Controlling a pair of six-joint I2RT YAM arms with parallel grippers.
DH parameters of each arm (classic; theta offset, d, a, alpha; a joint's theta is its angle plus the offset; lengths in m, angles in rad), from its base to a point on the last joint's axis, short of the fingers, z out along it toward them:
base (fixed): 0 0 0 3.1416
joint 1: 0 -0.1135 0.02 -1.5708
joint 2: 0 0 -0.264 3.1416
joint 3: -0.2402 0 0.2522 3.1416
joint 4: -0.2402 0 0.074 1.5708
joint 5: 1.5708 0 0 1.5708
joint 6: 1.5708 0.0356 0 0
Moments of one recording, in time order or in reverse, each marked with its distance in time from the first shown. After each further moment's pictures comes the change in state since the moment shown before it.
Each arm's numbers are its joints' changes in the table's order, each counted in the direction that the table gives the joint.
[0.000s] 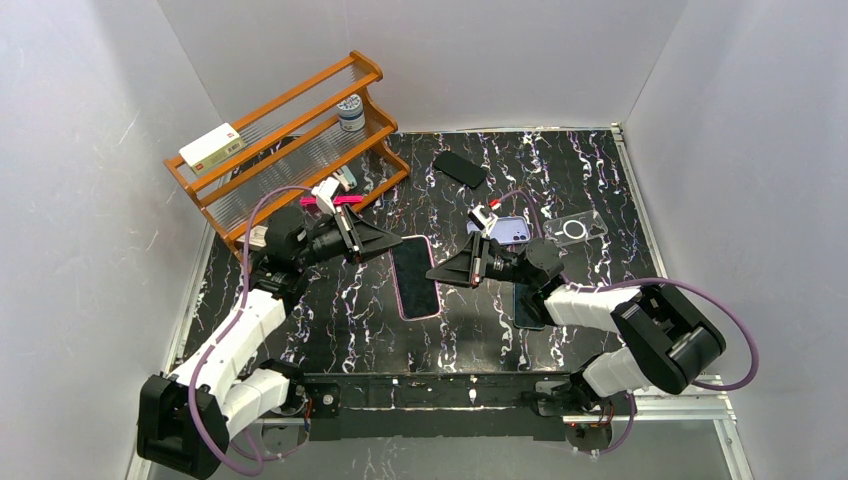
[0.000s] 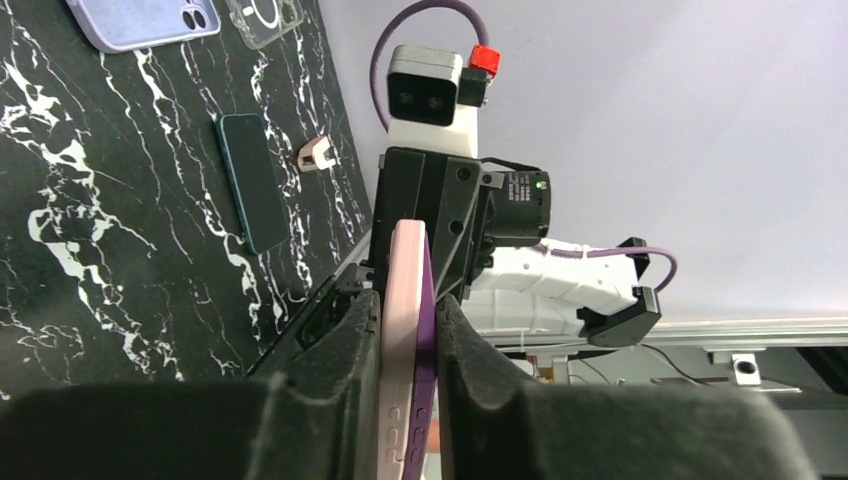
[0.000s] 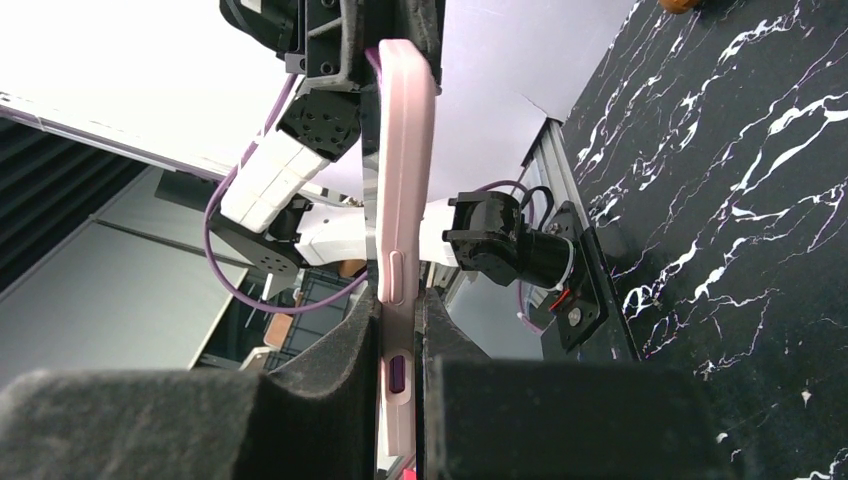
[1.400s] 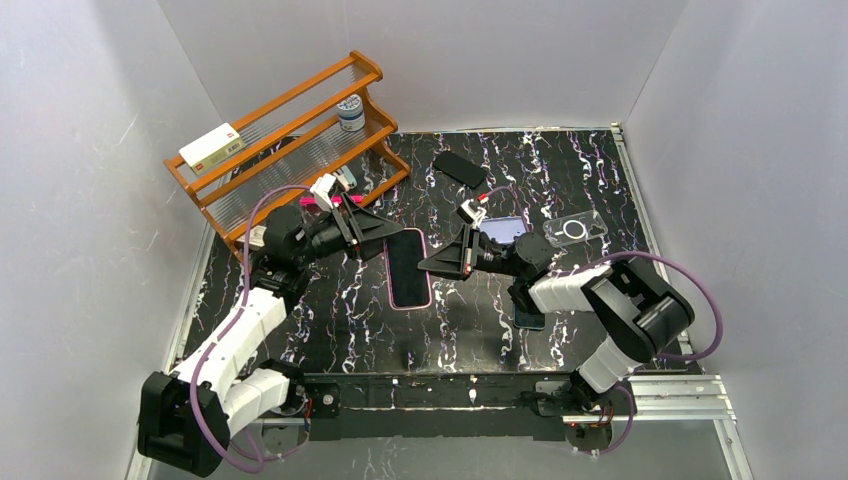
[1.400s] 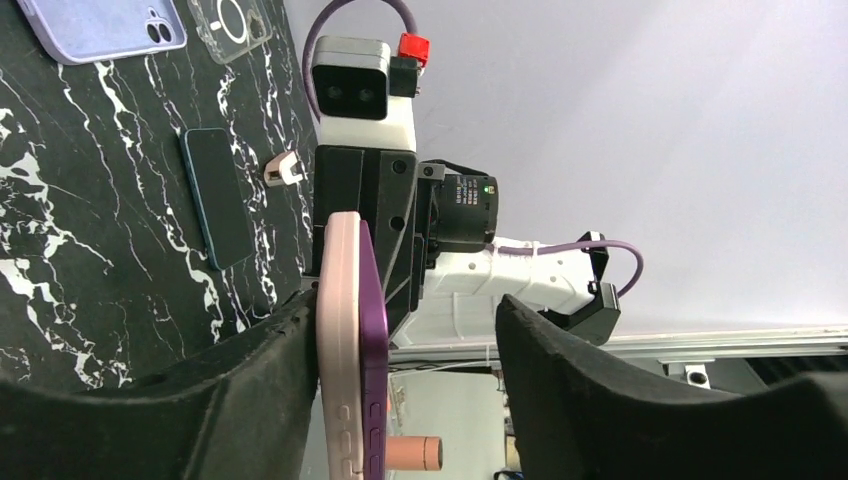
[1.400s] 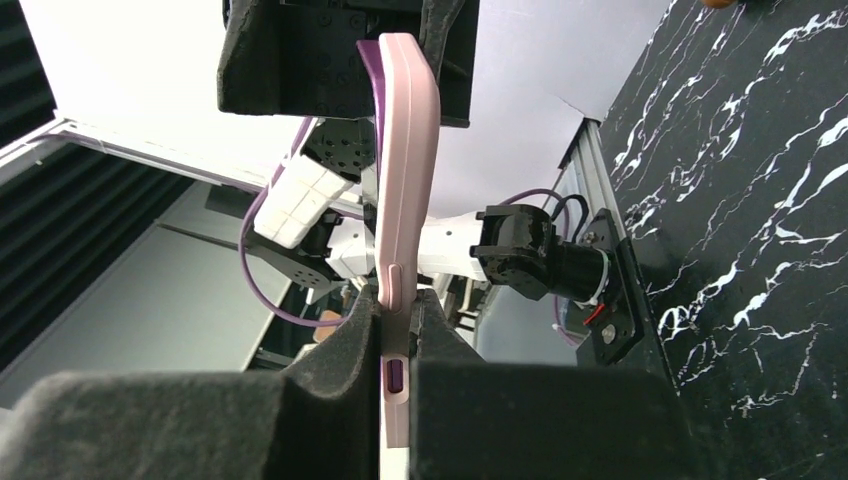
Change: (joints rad) left arm -0.003 -0.010 0.000 0.090 -0.012 -0.111; right arm 0.000 -0.173 -0.081 0.162 -0.028 0.135
